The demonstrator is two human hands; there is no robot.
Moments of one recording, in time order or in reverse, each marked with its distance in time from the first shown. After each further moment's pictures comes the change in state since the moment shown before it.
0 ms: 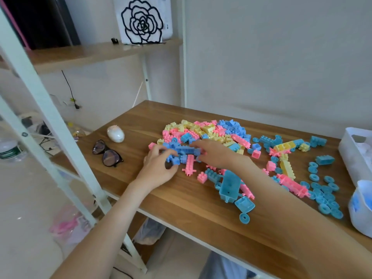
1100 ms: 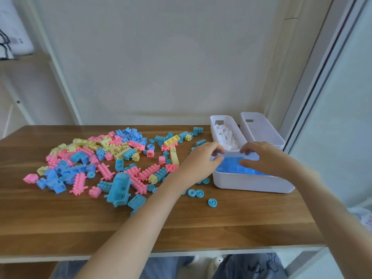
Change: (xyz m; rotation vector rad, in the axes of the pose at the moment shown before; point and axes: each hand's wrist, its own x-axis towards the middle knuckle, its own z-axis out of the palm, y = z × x) left_hand -0.038 0.334 0.092 -0.382 -0.351 0.655; right_hand -0.321 0.170 -0.096 -0.134 0.355 0.616
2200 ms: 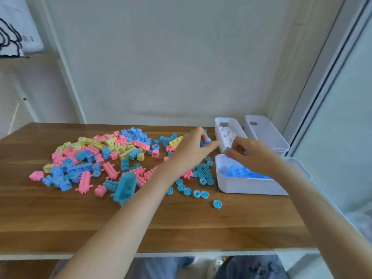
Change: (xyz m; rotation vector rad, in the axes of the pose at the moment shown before) left_hand -0.003 -0.005 -0.041 -0.077 0.120 -0.141; right_hand 0.010 -0.044 0.003 0.128 0.115 -0.081
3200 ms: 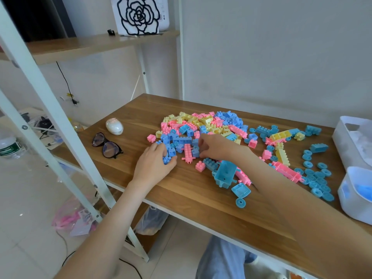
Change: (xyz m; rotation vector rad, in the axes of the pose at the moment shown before) left_hand -0.169 -0.221 -0.162 0.655 0.435 -0.400; right_hand 0.105 -0.247 0.184 -0.021 -0.579 -0.368
